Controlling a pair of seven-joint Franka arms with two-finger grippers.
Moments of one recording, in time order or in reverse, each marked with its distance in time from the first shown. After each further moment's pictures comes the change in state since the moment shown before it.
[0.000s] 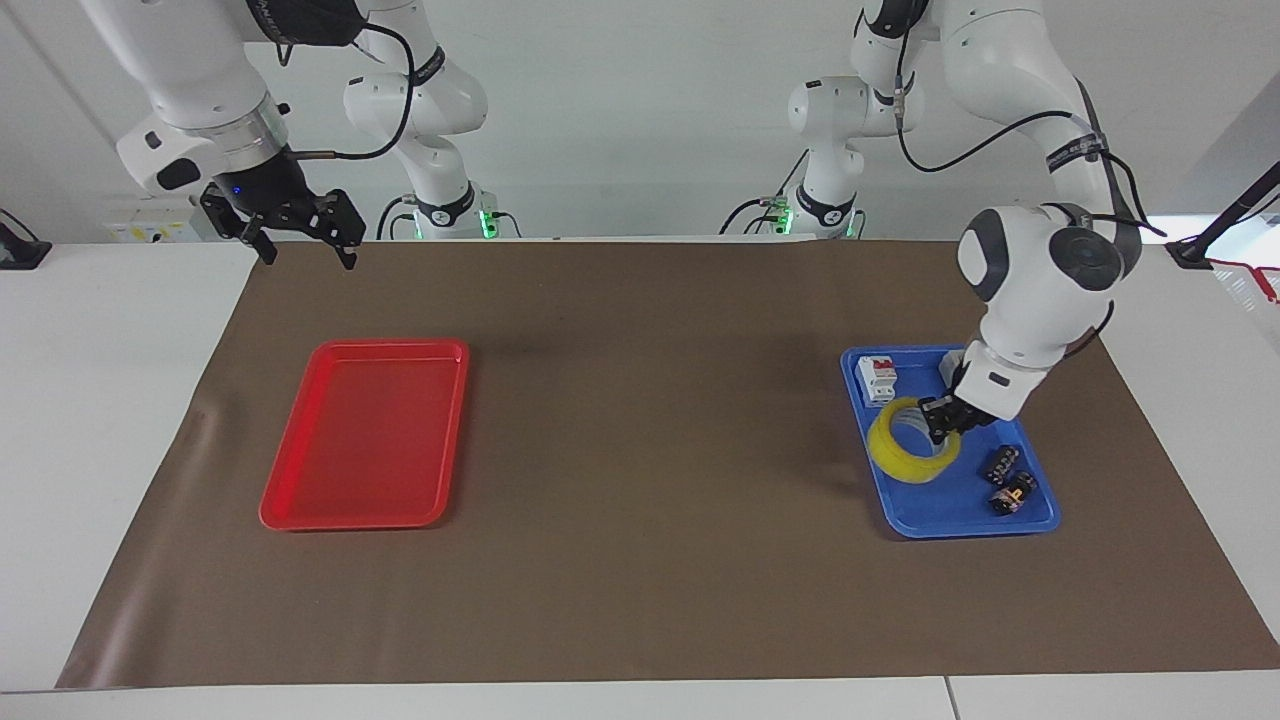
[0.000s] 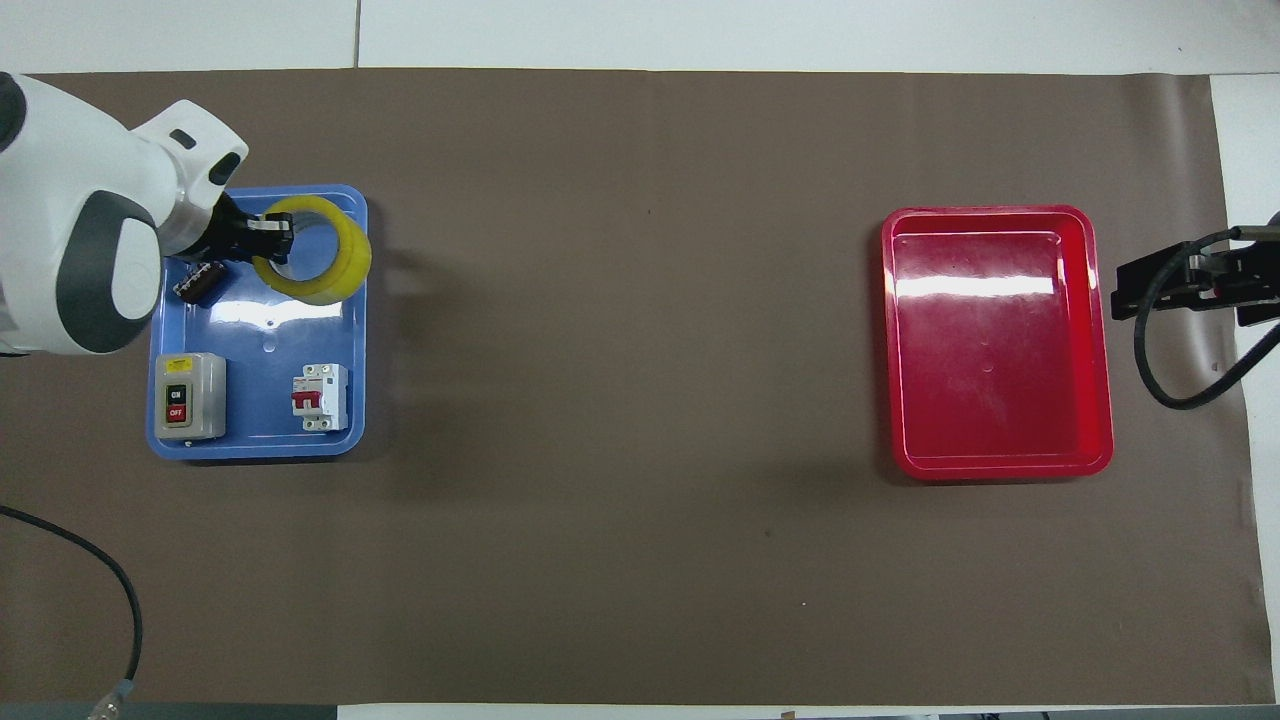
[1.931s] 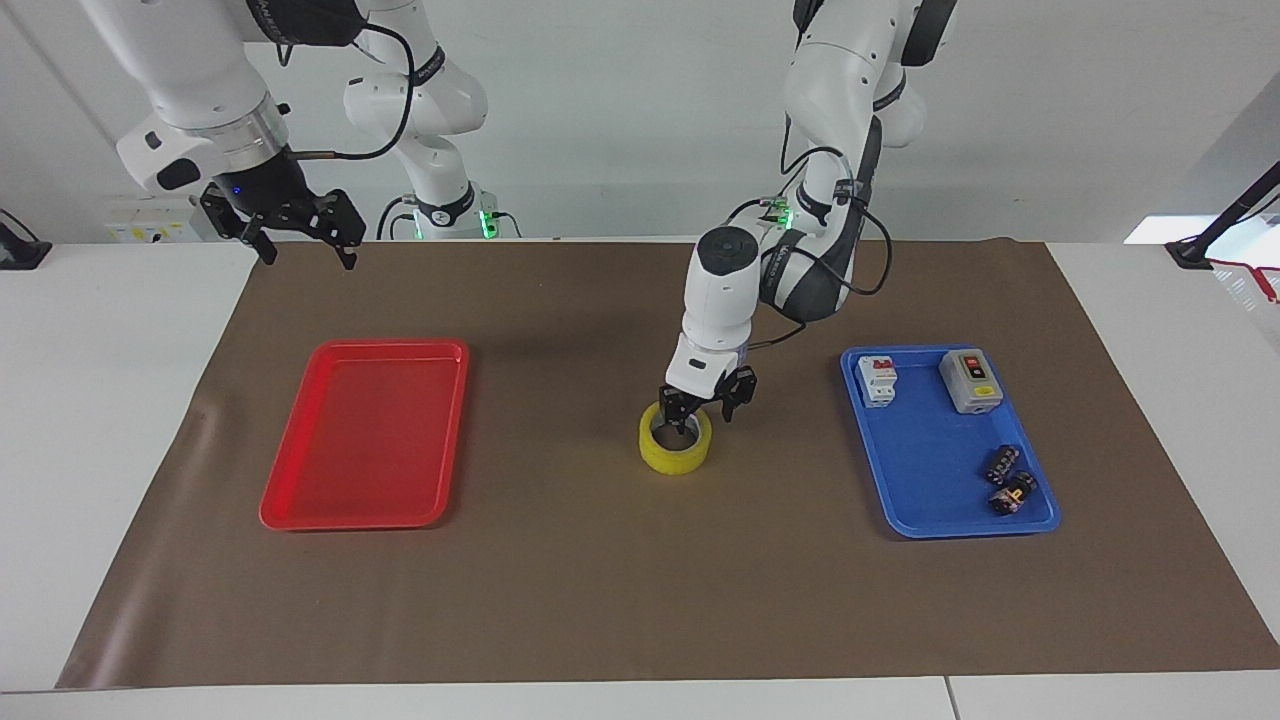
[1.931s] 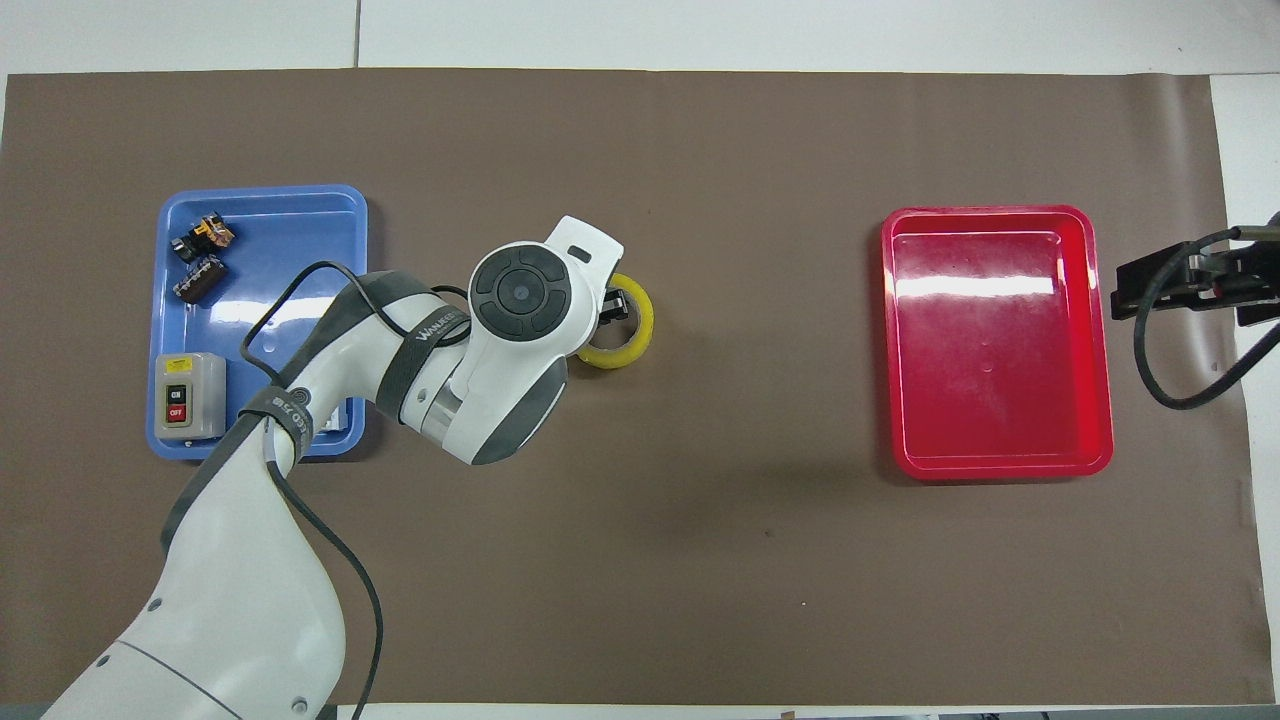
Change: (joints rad) left arm -0.451 0.069 -0.002 -0.068 0.068 0.195 -0.626; right arm 0.000 0.000 0.000 0.000 0.000 0.000 0.000
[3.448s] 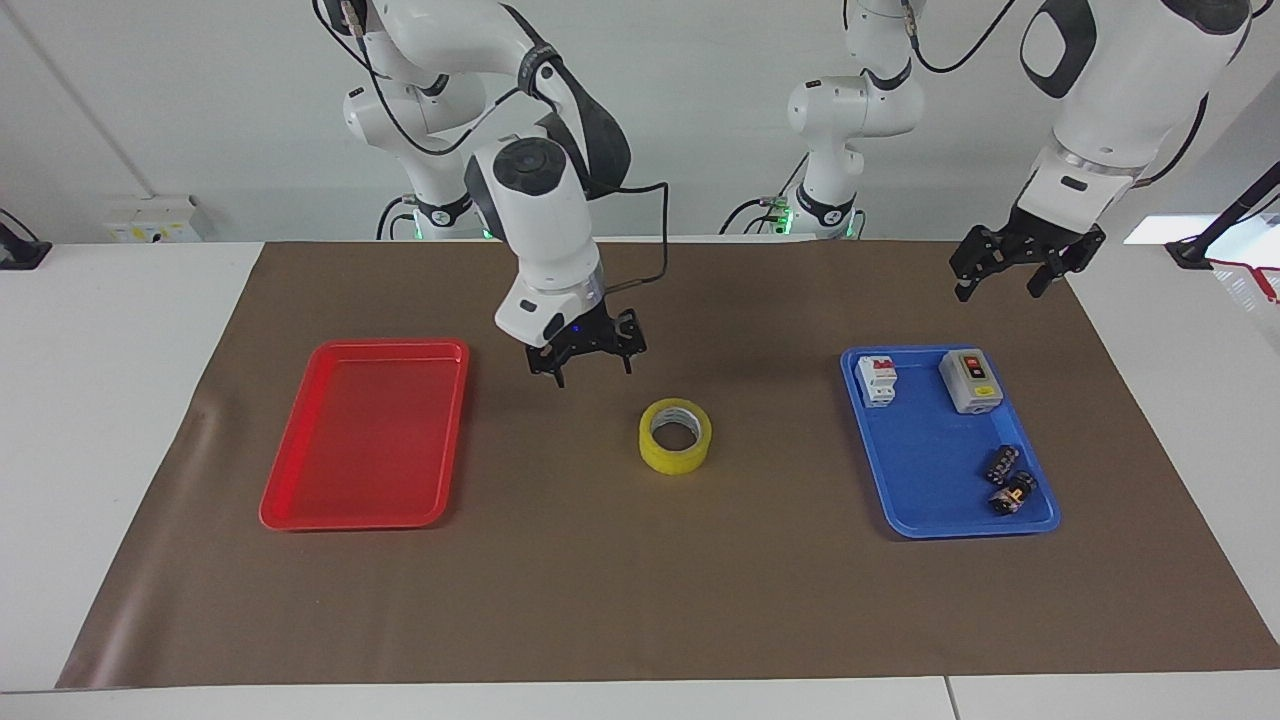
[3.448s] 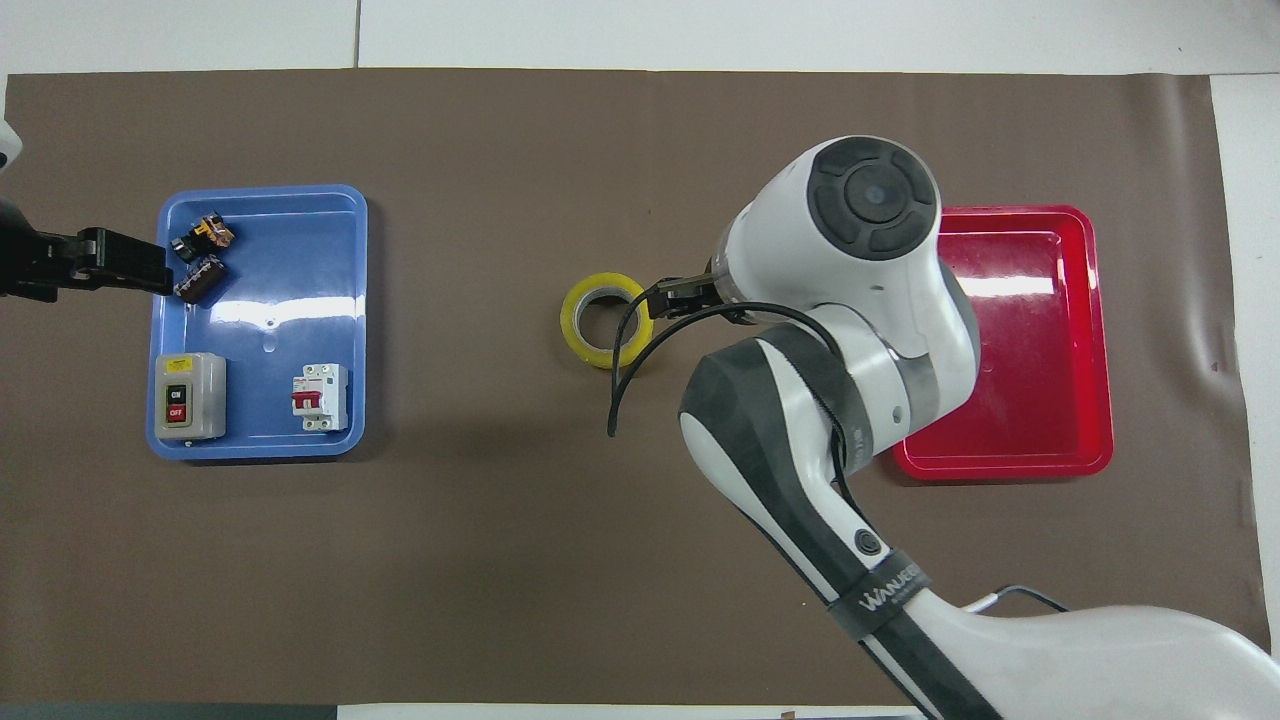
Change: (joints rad) left arm 0.515 -0.355 0.021 0.244 -0.104 -0.681 0.813; right arm 0.428 0.332 0.065 -0.110 0.090 0.586 0.213
